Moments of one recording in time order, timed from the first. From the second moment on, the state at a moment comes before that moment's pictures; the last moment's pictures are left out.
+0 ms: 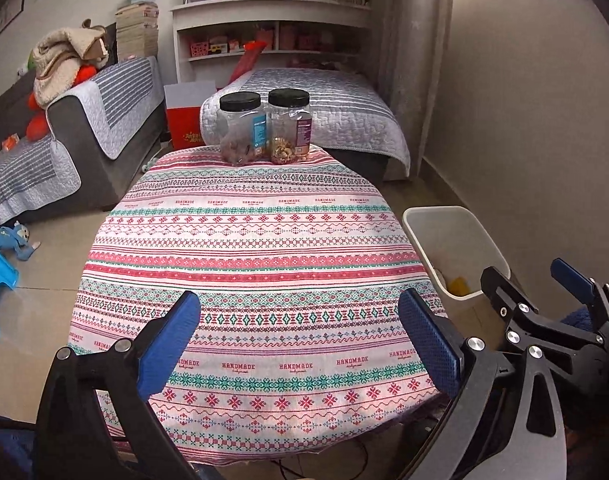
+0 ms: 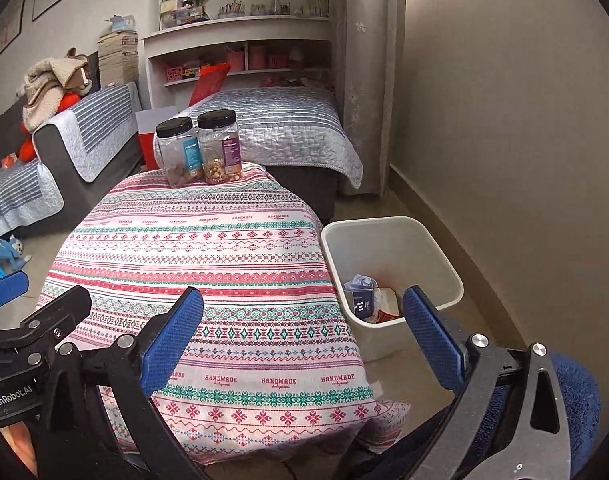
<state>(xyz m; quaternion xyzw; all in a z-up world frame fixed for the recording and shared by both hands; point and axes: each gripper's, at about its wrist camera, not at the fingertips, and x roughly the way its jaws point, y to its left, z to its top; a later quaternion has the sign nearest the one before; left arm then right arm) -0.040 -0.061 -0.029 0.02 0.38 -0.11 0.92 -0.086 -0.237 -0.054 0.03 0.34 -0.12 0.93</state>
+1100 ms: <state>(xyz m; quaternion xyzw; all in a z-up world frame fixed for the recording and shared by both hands) -0.033 -0.076 -0.043 0.02 0.40 -0.10 0.91 -0.082 -0.243 -0.065 0.03 0.35 -0.13 0.93</state>
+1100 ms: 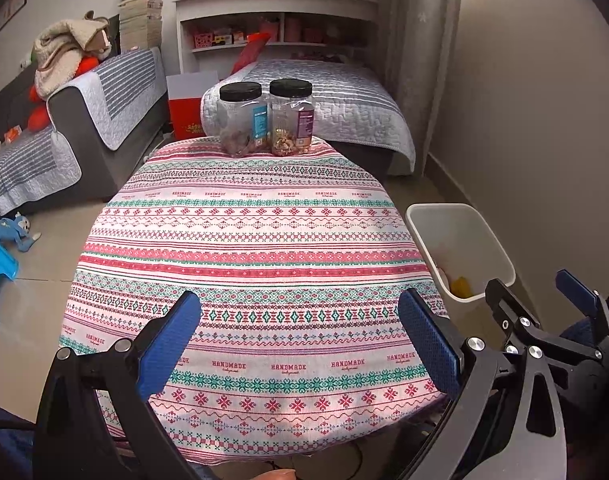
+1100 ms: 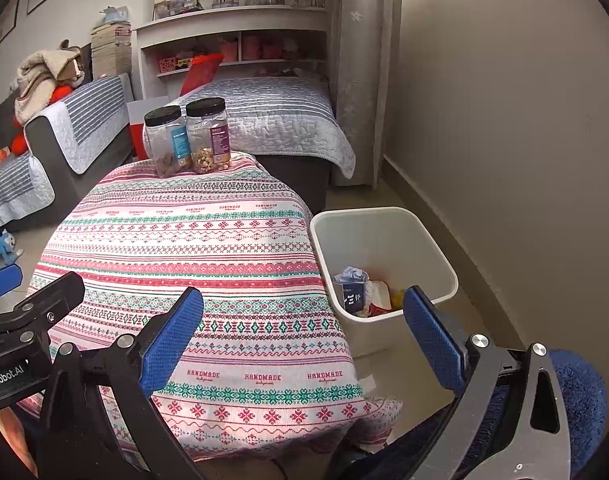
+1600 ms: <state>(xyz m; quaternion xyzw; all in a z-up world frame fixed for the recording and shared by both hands) -0.032 -0.077 -0.045 0.02 0.40 -0.10 0.91 -0.082 -0.243 -0.067 0.02 0.35 -0.14 0.92</state>
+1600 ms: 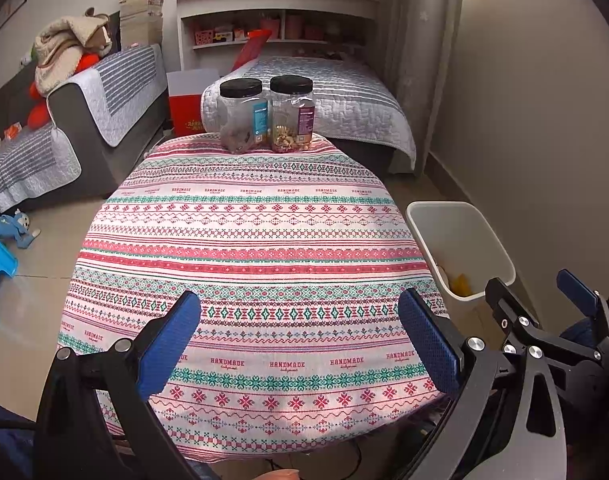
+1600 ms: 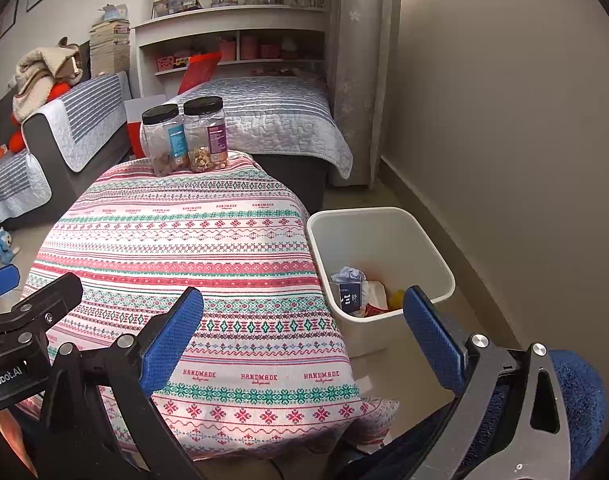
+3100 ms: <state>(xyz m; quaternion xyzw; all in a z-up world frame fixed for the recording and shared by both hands) -0.033 -0.080 -0.048 0.01 0.40 -0.10 0.91 -0.082 -0.244 -0.072 0.02 0.36 -0.14 0.92</state>
